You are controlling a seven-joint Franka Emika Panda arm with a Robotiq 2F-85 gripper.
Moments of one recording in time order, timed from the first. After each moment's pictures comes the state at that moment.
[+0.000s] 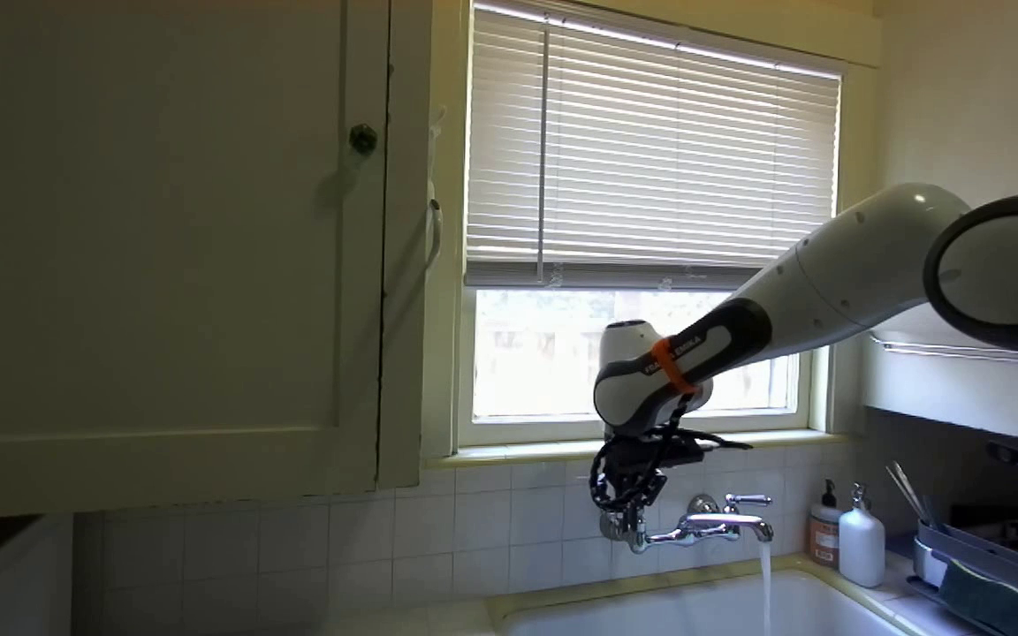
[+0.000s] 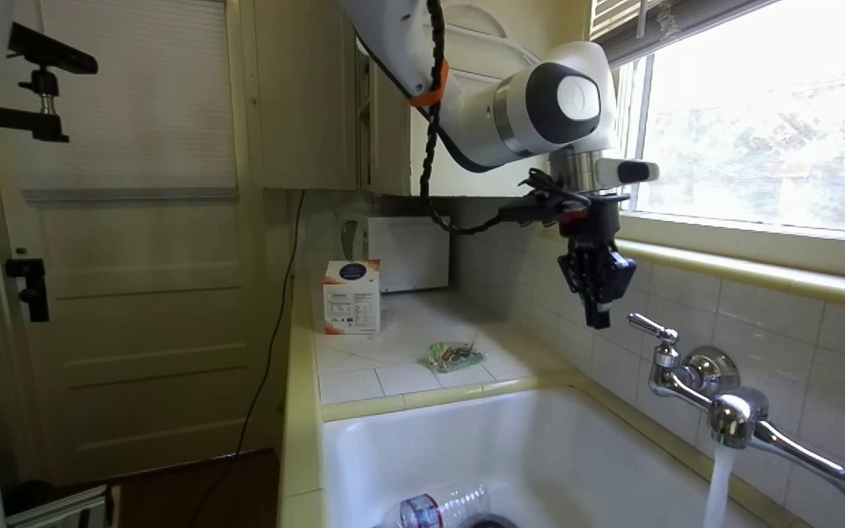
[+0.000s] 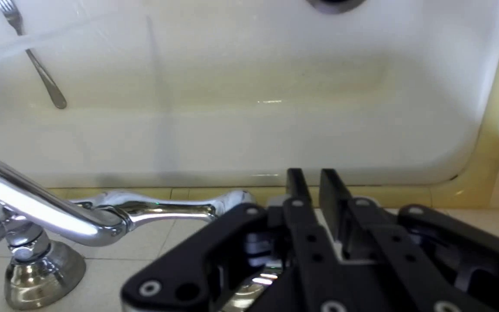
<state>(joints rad) 0.01 0.21 -0.11 -1.90 -0.18 2.22 0.38</state>
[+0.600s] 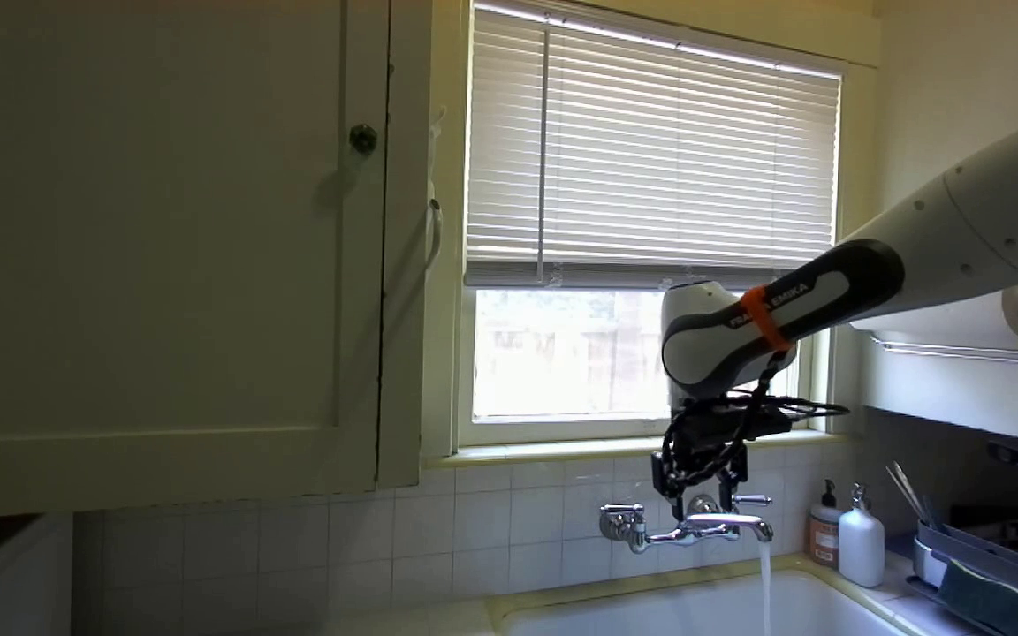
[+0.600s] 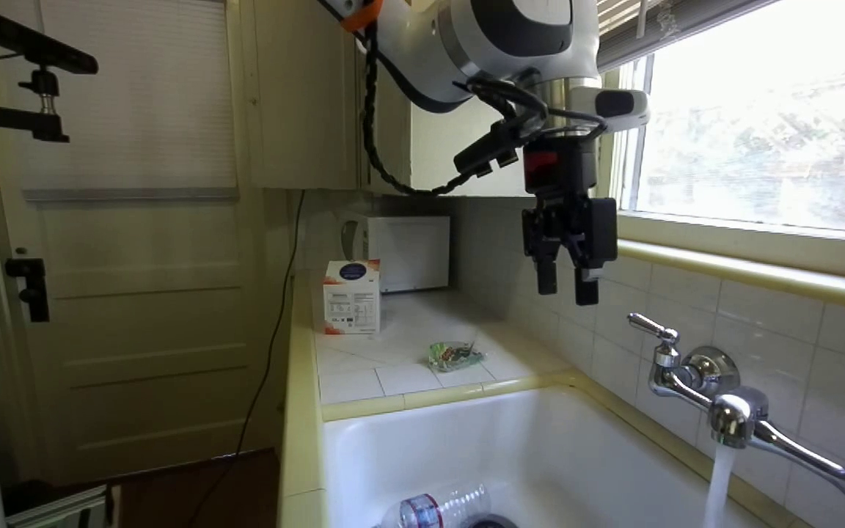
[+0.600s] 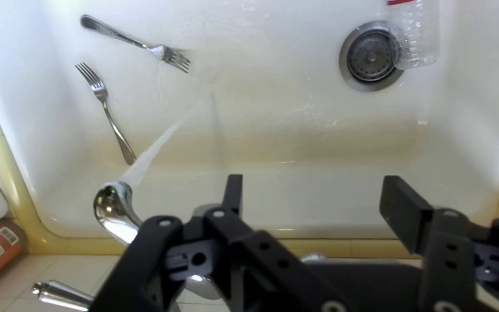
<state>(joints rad) -0.05 -0.12 -0.11 -2.15 -0.20 2.08 0.33</state>
